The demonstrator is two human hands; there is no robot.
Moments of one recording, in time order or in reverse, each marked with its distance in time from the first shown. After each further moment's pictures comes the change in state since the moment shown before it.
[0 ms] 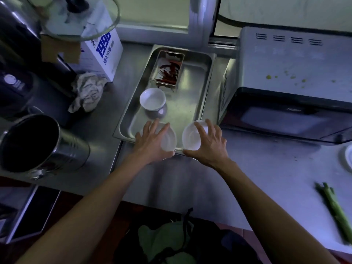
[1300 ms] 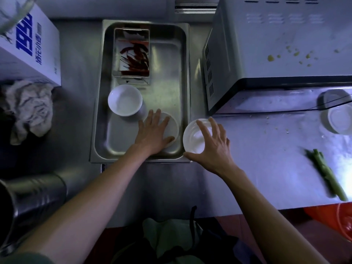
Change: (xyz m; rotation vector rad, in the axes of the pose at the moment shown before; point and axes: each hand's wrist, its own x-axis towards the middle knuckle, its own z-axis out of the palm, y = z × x) left_hand 0.125 -0.008 0.049 0.085 -0.171 0.306; right_hand 0.010 -0.002 0.015 0.111 0.031 0.281
